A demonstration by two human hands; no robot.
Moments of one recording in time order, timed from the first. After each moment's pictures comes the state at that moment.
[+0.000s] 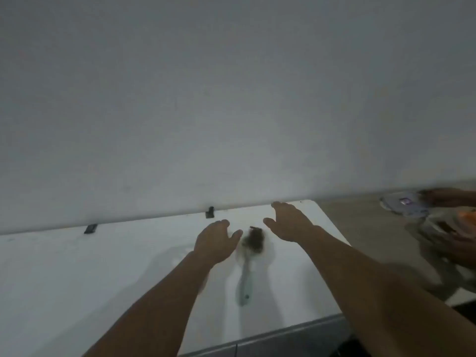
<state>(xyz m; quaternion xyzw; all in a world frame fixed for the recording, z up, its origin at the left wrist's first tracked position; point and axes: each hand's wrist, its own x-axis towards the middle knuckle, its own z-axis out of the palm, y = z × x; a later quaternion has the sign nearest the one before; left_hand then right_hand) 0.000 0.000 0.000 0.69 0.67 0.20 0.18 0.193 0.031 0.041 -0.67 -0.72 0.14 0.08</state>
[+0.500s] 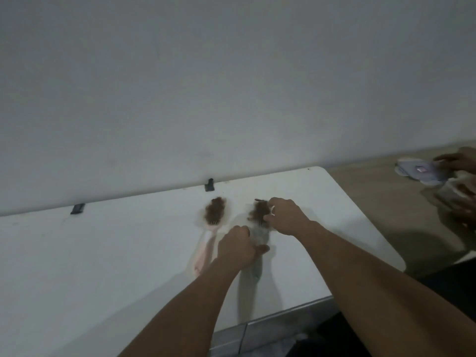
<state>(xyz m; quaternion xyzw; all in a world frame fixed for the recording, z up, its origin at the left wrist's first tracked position) 0.036 -0.004 -0.071 0.67 0.68 0.08 0.27 0.180 0.047 -0.036 -0.69 -0.68 0.24 0.08</state>
